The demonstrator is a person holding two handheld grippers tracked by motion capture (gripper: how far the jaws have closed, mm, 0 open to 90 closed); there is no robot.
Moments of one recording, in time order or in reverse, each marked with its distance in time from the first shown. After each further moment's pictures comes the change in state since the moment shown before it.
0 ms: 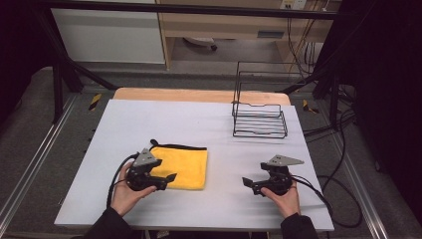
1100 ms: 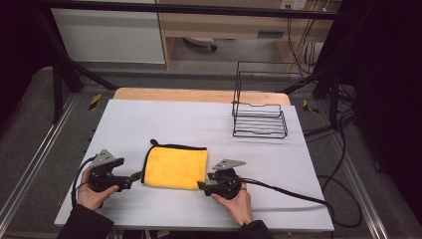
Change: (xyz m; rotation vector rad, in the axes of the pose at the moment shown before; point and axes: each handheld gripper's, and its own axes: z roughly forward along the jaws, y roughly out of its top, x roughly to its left) left arm 0.066 -0.047 -0.054 -0.054 0.103 -0.116; right arm 0.105 0.023 0.091 0.108 0.069 -0.011
